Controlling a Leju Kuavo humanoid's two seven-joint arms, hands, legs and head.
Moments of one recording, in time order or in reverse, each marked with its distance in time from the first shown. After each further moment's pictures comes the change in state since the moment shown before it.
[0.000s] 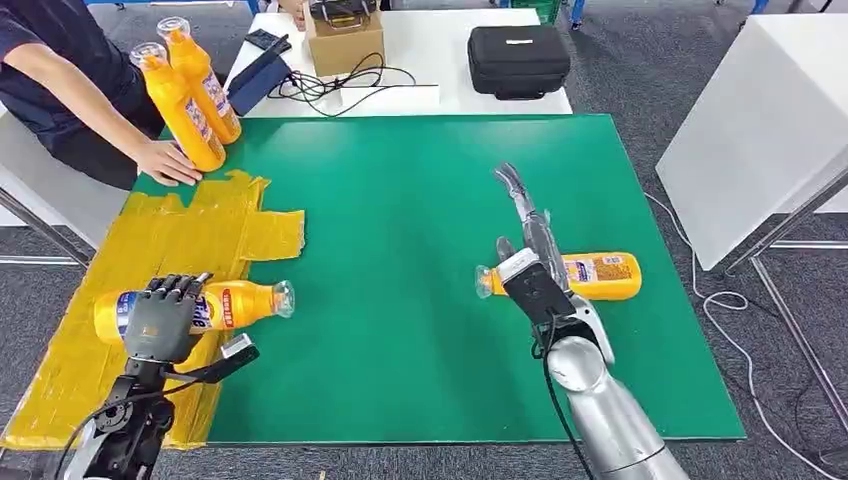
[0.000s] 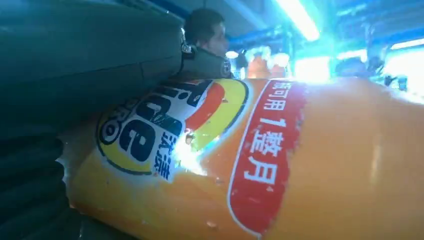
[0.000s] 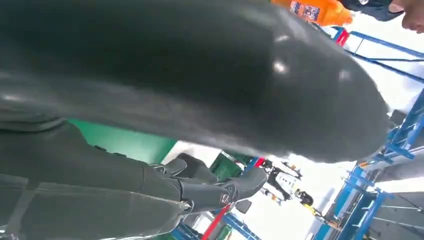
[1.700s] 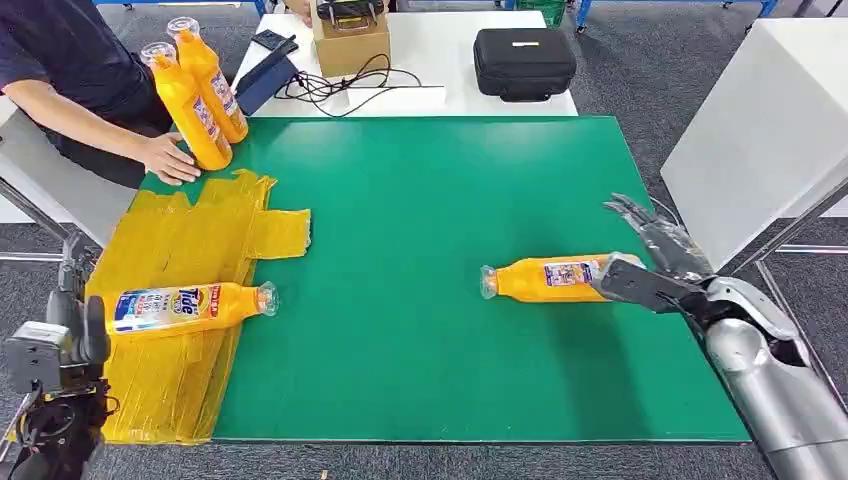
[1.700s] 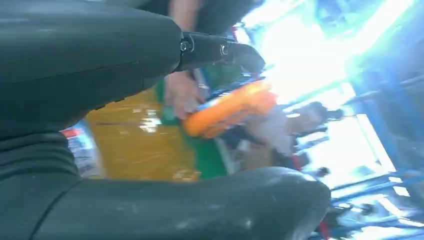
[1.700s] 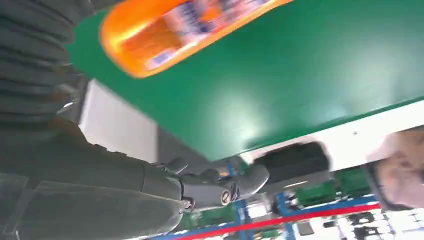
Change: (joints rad) left arm 0.205 0.174 -0.084 -0.460 1.392 -0.637 -0.195; right arm -0.026 -0.526 -0.115 0.056 0.213 0.331 0.100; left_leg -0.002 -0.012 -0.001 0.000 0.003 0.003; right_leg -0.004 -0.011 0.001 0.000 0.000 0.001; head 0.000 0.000
